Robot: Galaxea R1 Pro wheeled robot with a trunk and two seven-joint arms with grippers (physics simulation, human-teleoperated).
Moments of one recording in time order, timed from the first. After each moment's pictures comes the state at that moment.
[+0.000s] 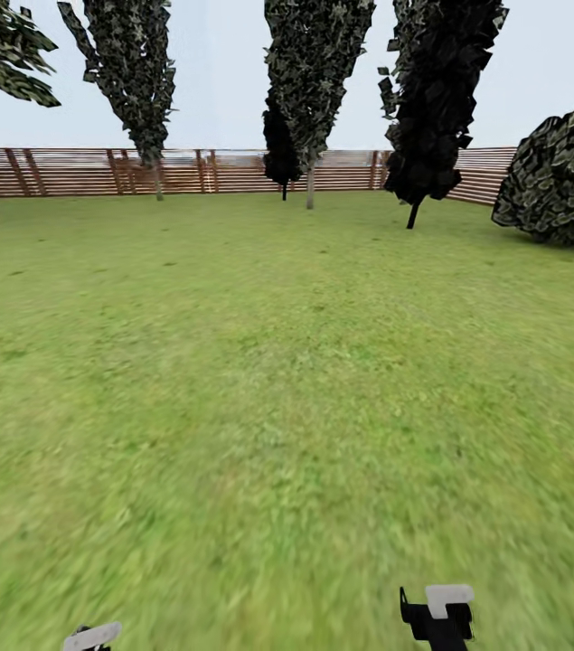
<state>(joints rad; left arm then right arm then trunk) -0.33 0.12 0.58 -0.16 -0.32 -0.46 -0.01 -0.46 -0.04 -0.29 -0.04 0.46 -0.57 -0.24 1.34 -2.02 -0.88</state>
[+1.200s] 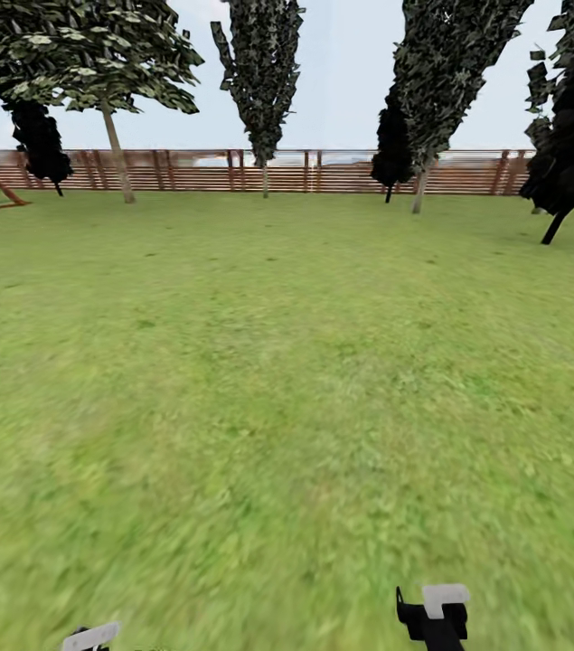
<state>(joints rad) -0.33 0.12 0.58 -0.16 -0.32 -0.46 0.00 -0.46 -0.02 -0.29 -0.04 0.46 -0.57 -0.24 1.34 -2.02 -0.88</state>
